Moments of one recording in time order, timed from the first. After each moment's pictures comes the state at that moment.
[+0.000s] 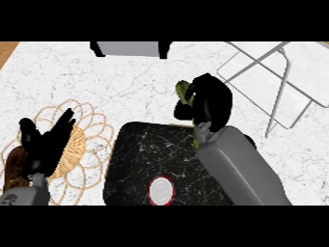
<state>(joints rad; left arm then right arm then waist) -0.07 0.21 0.04 -1.37 0.14 0.01 0.27 -0.66 -0.01 0.40 -1.32 0.93 -0.23 1.11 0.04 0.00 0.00</state>
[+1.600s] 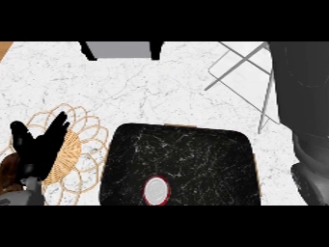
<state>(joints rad) -0.05 0.21 0.08 -1.38 0.14 0.01 0.29 -1.37 -0.14 -0.18 -1.23 1.34 0.10 1.14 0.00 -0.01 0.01</state>
